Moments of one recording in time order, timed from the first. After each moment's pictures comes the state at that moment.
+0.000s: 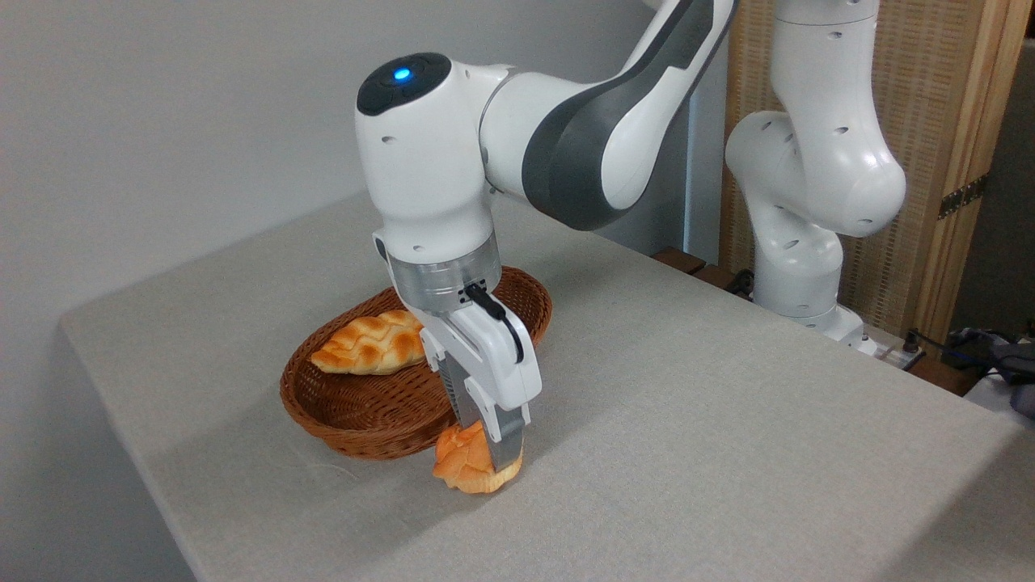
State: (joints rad) arm -0.25 0.02 0.29 -2.03 -0.06 2.00 0.95
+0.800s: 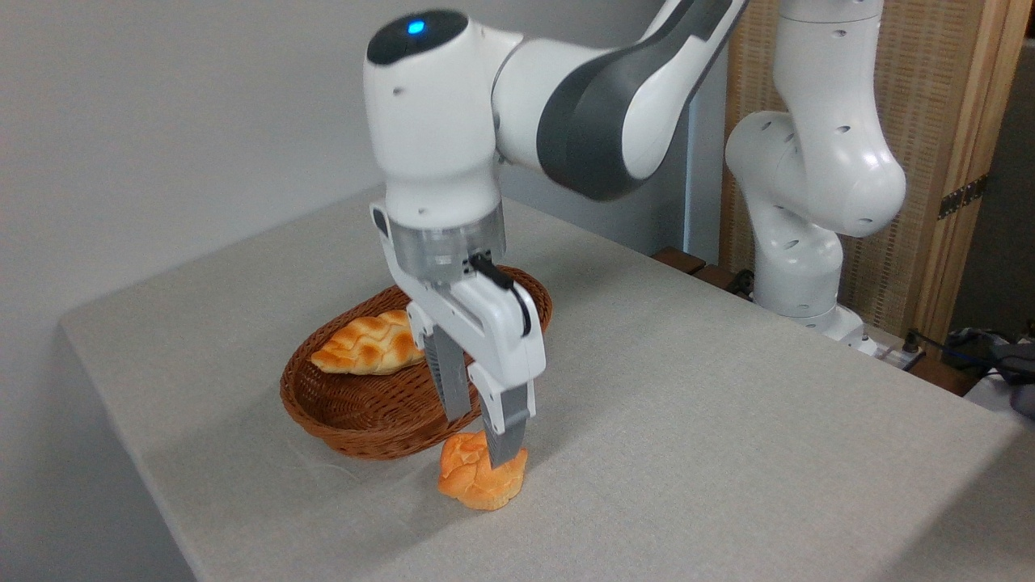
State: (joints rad) arm -0.25 -0.03 0.31 -2.00 -0.06 2.00 0.95
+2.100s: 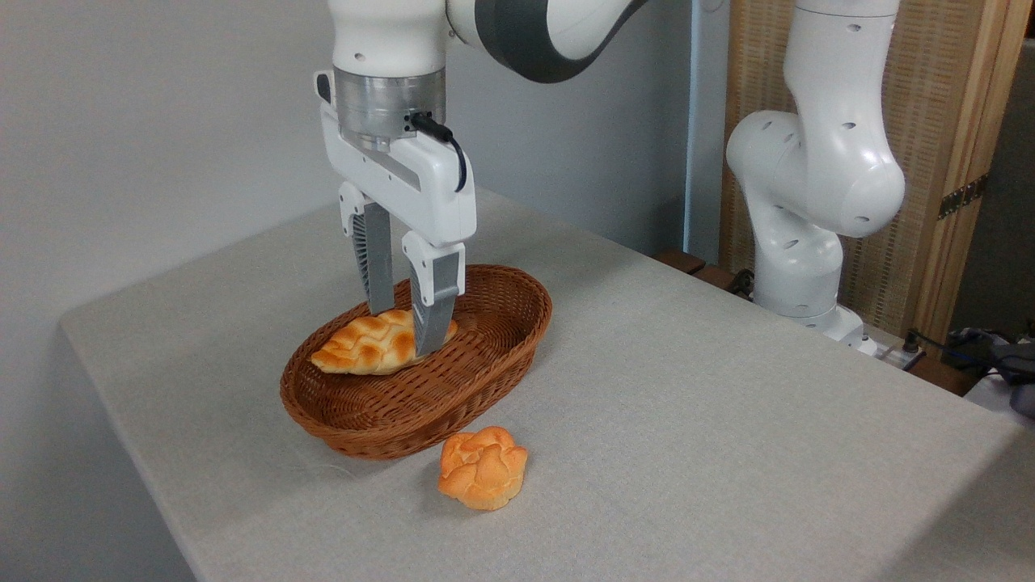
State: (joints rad) arm -0.27 -0.14 0.16 -1.95 -0.06 1.97 0.72
